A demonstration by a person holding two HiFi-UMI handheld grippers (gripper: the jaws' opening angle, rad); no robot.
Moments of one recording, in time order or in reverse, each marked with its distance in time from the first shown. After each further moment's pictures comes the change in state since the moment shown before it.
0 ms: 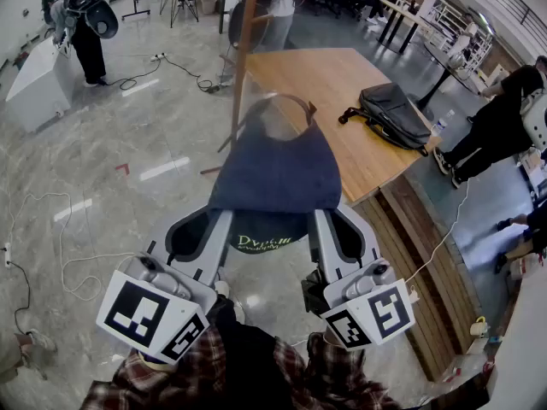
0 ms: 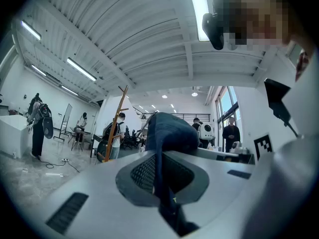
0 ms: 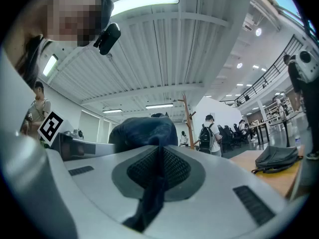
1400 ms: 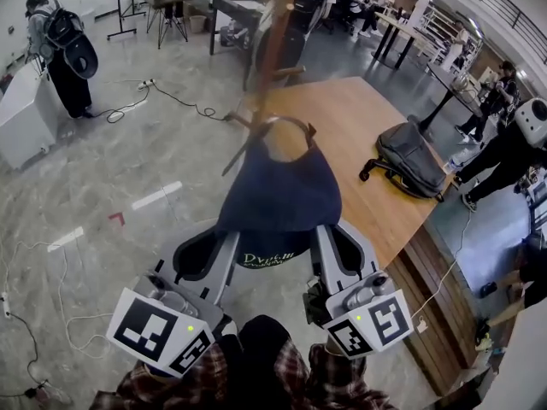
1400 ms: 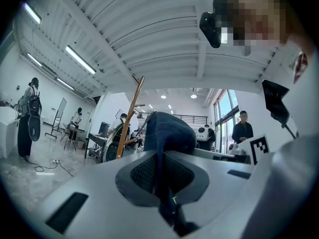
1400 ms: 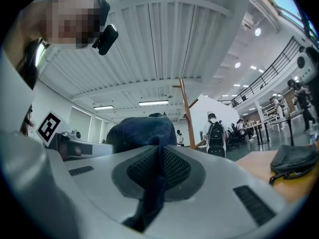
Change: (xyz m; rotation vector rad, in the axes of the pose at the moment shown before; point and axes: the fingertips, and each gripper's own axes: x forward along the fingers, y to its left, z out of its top) left arm 0.157 0.232 0.024 -0.033 -0.008 -0.071; right arm 0.269 -0.073 -0.039 -0.012 0.008 -0.053
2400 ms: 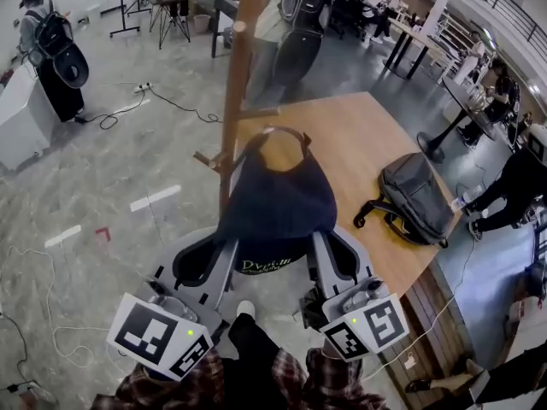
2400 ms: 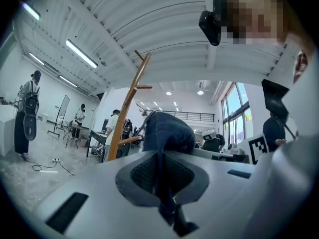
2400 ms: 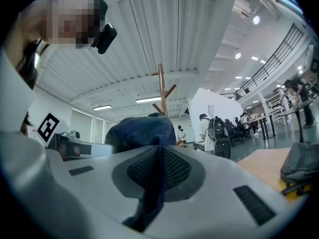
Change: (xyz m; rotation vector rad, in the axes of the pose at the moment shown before) left arm 0.214 0.055 -0.025 -0.016 0.029 0.060; right arm 0.119 -0.195 -0.023 0.042 0.039 0.051
